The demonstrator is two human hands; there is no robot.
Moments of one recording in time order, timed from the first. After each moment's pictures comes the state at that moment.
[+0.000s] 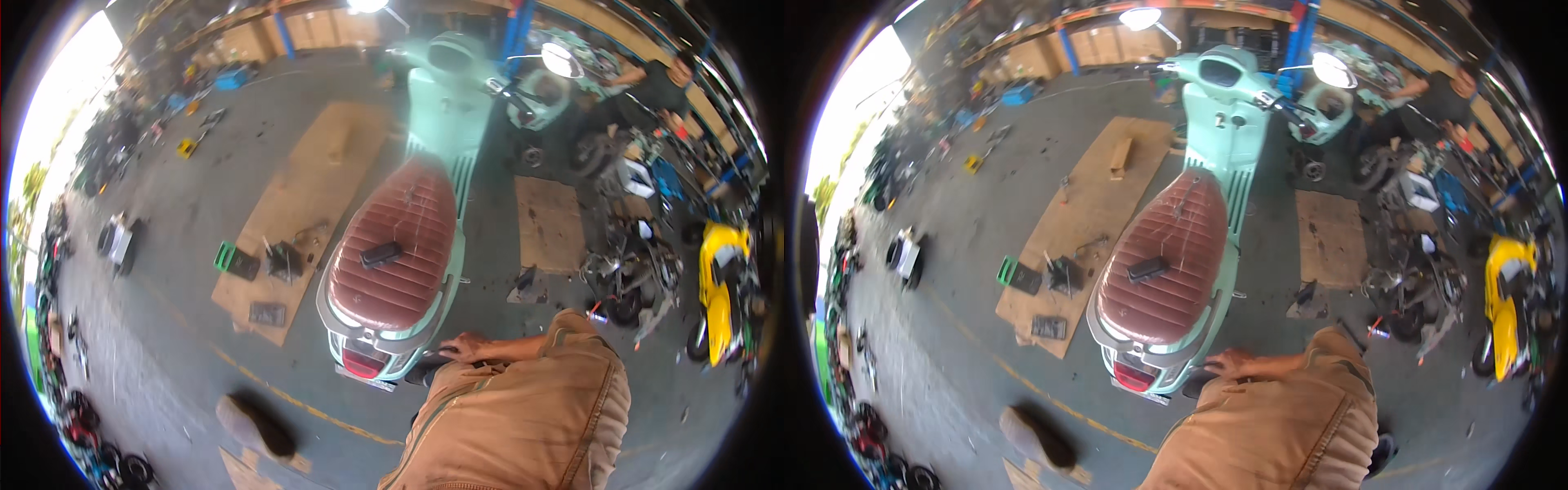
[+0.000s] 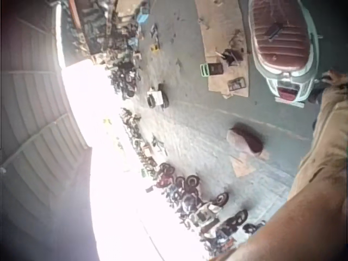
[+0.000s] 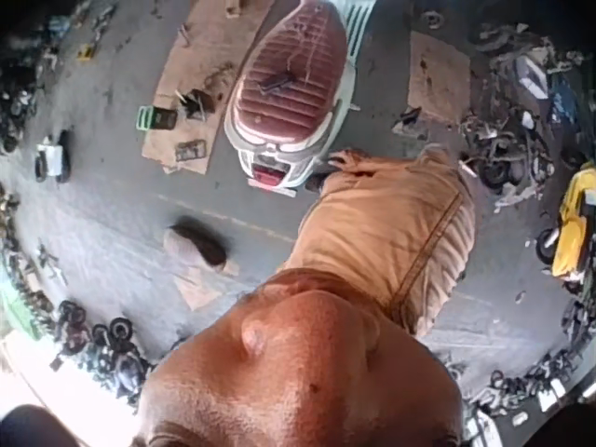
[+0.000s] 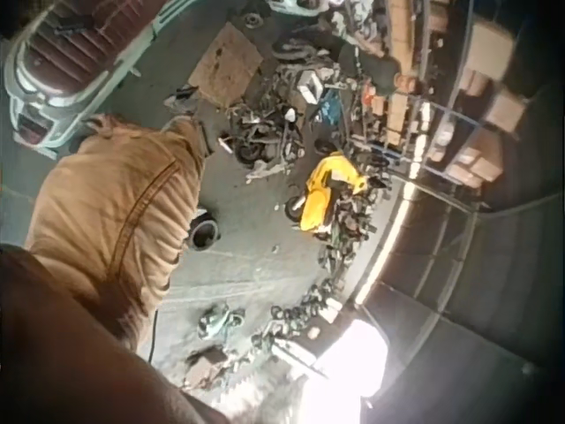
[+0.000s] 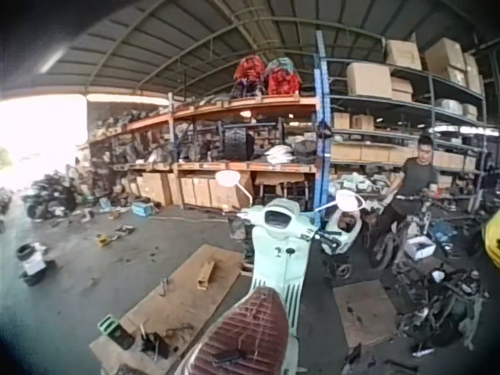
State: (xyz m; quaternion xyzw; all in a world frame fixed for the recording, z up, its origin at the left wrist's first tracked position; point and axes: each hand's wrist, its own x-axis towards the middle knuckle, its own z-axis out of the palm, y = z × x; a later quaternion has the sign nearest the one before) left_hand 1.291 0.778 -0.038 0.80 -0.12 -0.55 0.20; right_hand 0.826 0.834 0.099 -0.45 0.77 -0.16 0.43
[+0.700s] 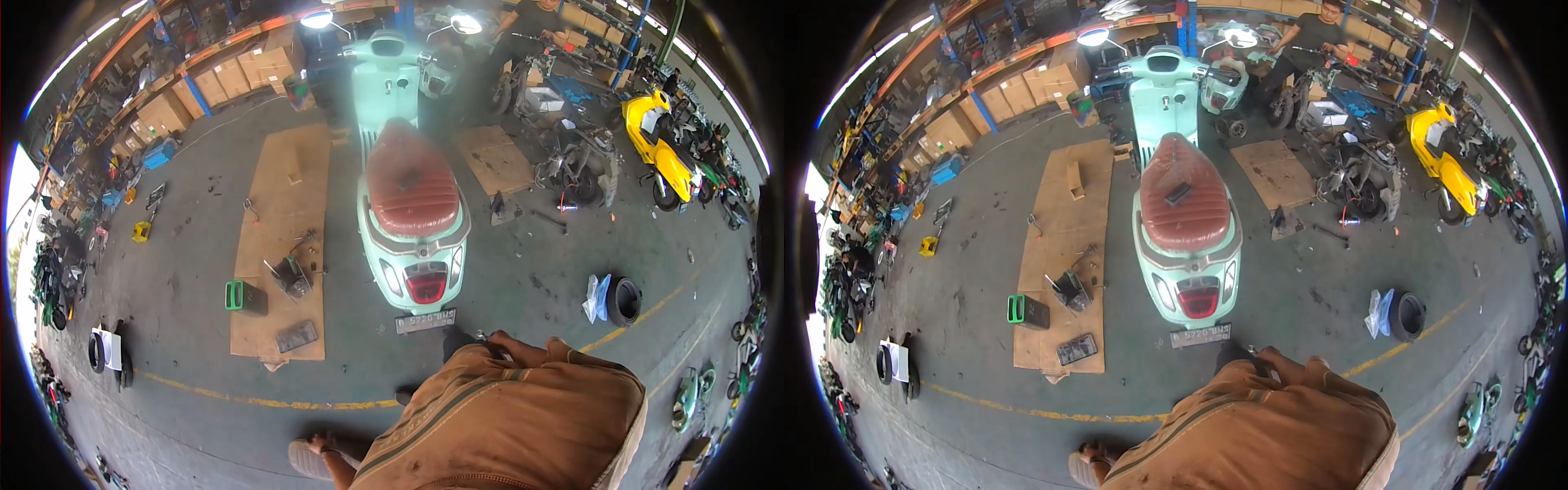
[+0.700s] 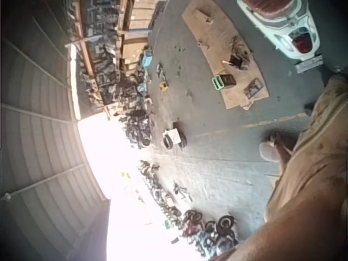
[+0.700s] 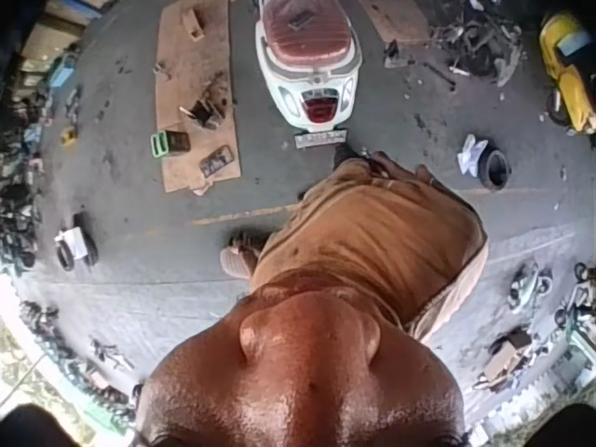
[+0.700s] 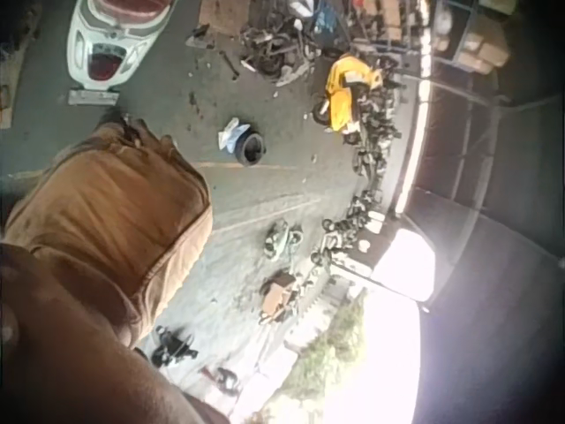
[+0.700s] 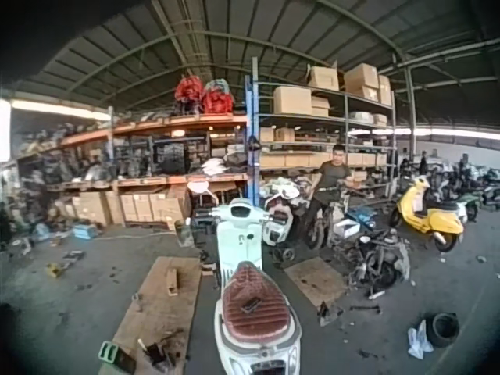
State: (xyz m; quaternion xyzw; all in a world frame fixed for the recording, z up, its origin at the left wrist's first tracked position) left_hand 1.624 0.172 -0.062 0.63 -0.12 -0.74 0.20; right_hand 1.251 0.799 -0.082 0.01 0.88 -0.17 0.44
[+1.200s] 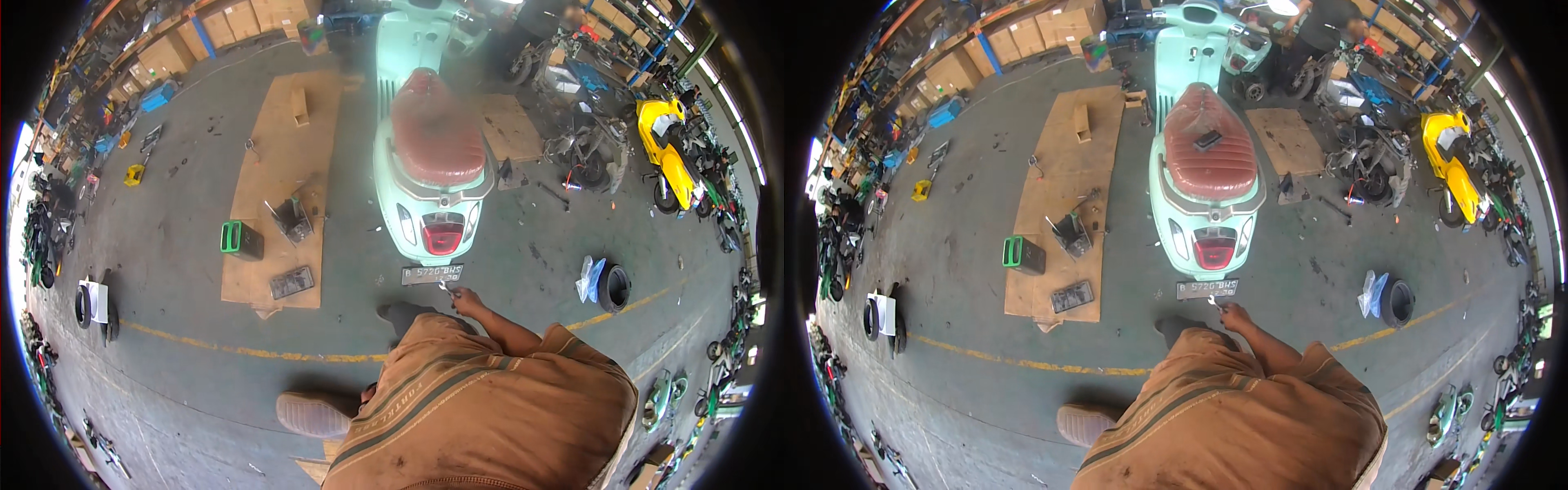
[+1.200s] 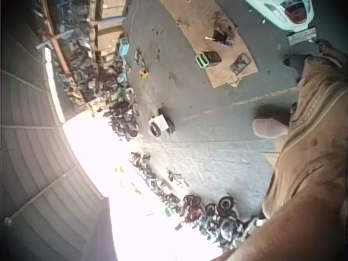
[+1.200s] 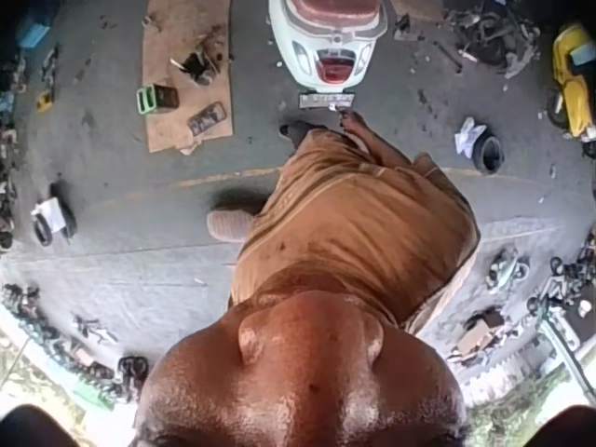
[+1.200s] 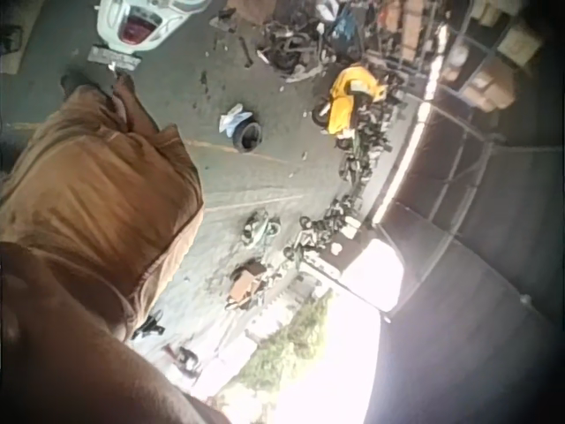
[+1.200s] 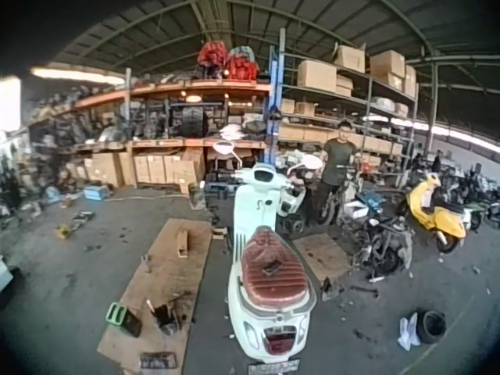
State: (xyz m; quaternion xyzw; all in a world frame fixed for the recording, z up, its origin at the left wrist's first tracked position) left_hand 1.627 0.285 -0.078 0.59 -0.16 -0.77 -0.20; right_hand 1.279 0.599 0.031 0.07 0.88 -0.33 0.32
